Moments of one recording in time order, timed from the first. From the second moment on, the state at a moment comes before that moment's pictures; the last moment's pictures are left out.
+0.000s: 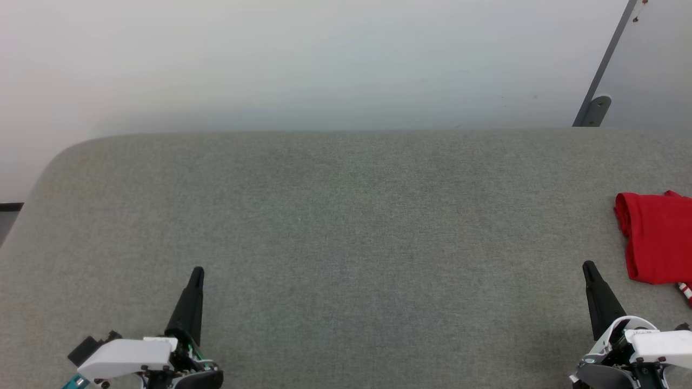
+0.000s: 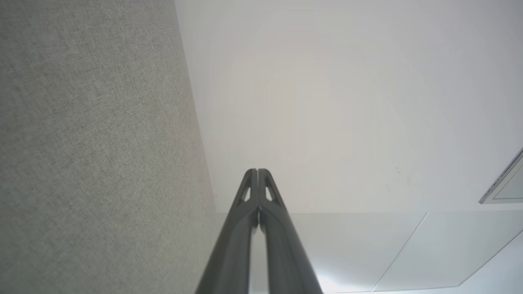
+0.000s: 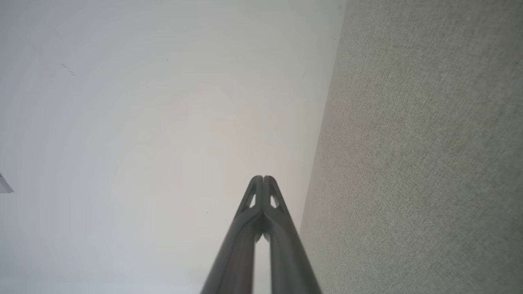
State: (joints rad) left arm -0.10 0.06 0.10 0.25 -1.63 -0.13 0.10; right arm -0.11 -0.05 -0.11 0.25 1.61 0.13 0.11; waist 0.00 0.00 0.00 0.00
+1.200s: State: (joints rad) left arm -0.10 0.06 0.10 0.25 -1.62 -0.13 0.11; right arm -0.11 -0.05 -0.11 0.25 1.61 0.13 0.11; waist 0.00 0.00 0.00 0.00
